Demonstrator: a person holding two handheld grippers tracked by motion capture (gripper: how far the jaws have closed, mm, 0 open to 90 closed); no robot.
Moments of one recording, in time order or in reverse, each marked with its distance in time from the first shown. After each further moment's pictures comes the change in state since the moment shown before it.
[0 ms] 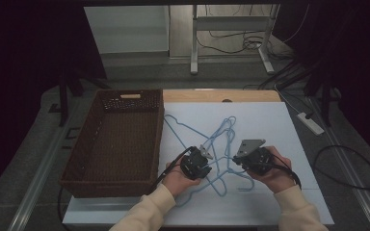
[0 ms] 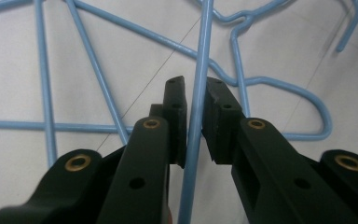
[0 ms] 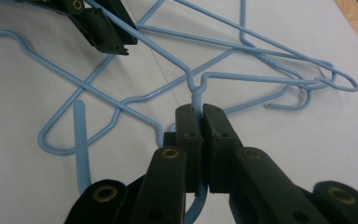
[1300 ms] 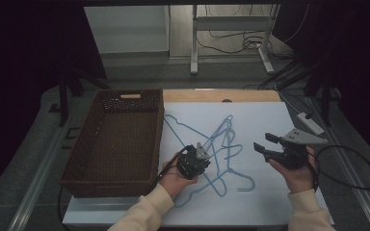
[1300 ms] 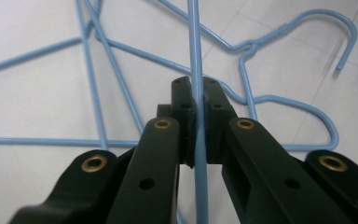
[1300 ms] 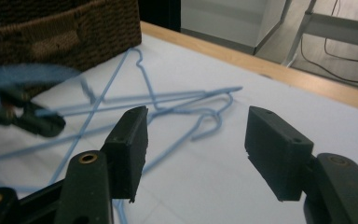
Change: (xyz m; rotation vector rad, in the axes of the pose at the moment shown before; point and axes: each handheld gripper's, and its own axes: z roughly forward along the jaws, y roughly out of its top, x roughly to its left) left arm -0.002 -0.004 -0.019 -0.137 0.085 0.054; right arm -0.037 -0.063 -0.047 -0.454 -0.156 0.492
